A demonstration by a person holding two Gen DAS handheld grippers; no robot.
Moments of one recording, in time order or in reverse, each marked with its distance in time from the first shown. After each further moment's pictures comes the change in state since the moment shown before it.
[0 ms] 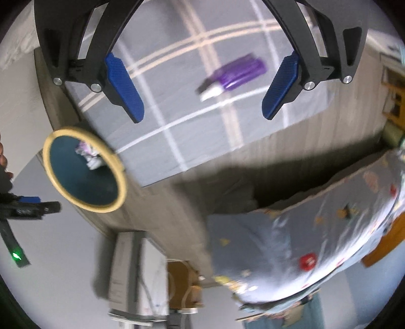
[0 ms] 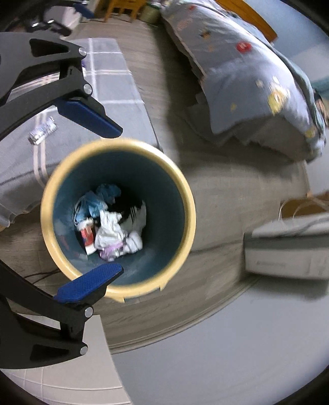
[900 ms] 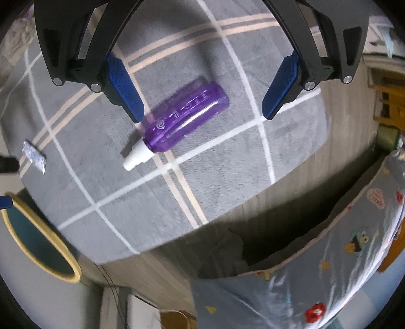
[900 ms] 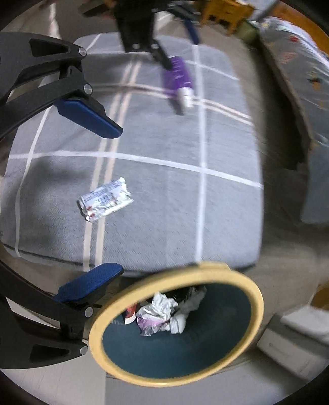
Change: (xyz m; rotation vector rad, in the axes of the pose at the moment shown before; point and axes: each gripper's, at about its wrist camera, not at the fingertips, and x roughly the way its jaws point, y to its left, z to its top) left arm 0.101 0.055 -0.057 0.135 0.253 0.046; right arm 0.075 0.148 -0.112 -0.370 0.336 0.061
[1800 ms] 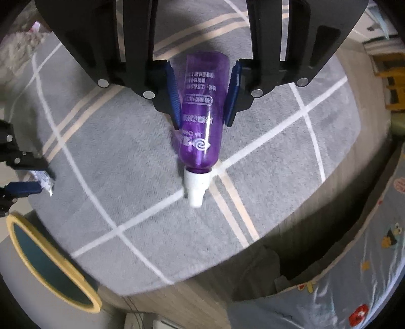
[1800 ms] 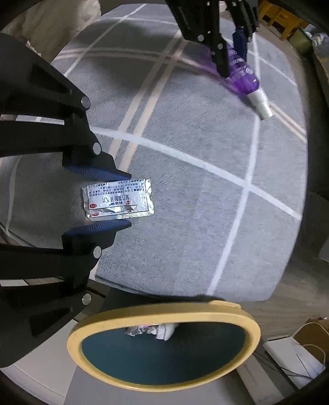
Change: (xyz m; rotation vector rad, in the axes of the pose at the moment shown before) left arm 0.029 -0.030 0.016 0.071 0.117 -0.116; right arm 0.033 0.028 -0.009 -0.194 0.088 -0.082
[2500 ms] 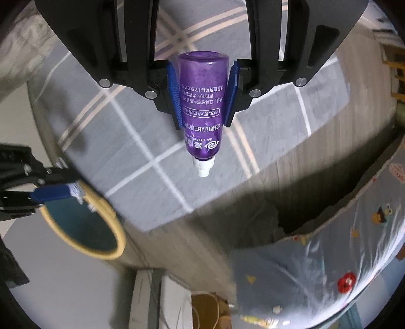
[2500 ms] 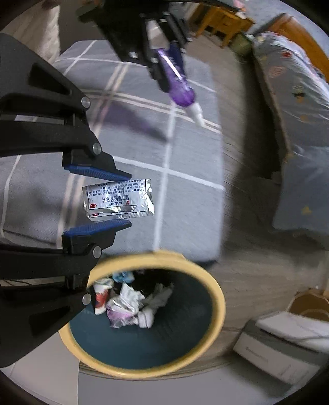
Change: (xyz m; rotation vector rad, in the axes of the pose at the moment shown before) left arm -0.073 -0.018 0.026 -0.014 -0.236 -0.038; right arm -0.079 -0.061 0.016 0.185 -0.249 0.121
